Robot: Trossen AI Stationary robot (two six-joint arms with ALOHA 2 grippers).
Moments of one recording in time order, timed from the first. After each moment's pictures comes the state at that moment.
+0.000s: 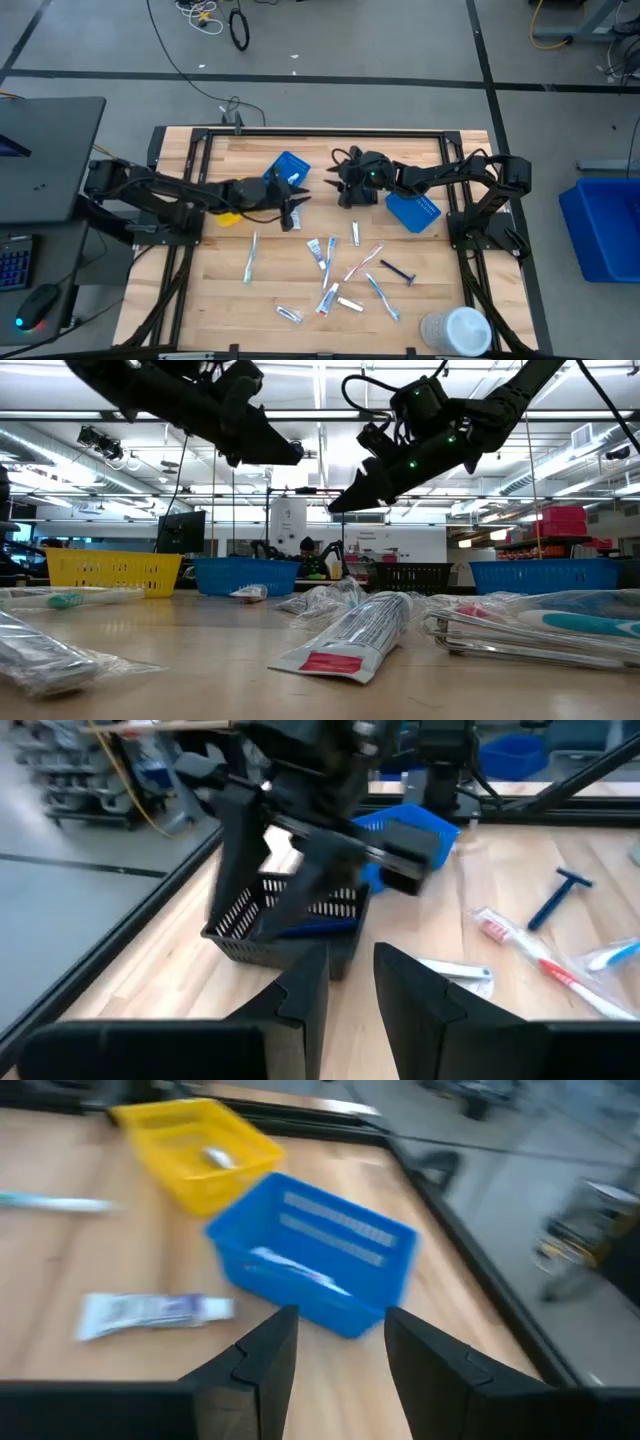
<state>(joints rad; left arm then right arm) 0.02 1.31 0.64 0.37 -0.28 0.00 -0.26 1.65 0.82 0.43 0.01 -0.22</state>
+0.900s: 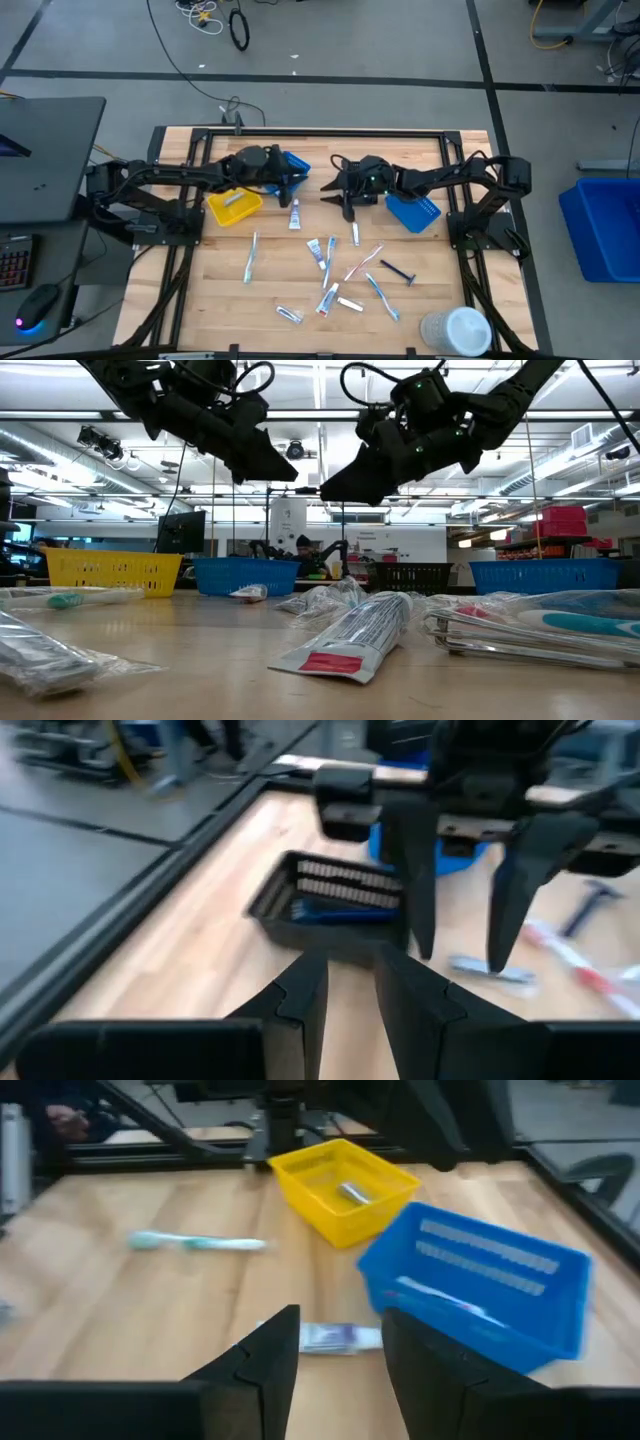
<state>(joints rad) 0.29 1.31 0.68 0.30 0.01 -0.01 -0.21 1.65 0.82 0.45 -0.24 -0.05</state>
